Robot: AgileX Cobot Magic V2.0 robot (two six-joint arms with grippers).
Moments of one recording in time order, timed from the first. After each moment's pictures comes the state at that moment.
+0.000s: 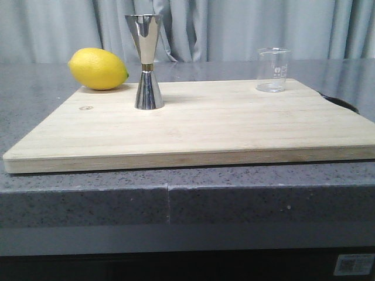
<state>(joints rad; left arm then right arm) -0.19 0.46 -0.40 -1.81 -0.20 1.82 -0.14 0.47 -0.45 -1.49 -0.18 1.25</state>
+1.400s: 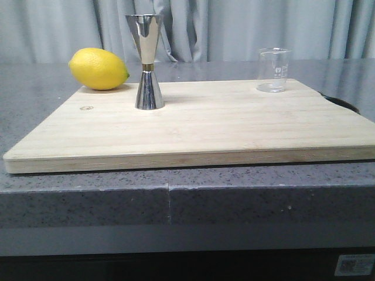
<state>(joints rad) -0.14 0.42 -0.37 0.13 0.19 -0.17 -0.14 0.47 -0.45 -1.49 -0.18 1.25</state>
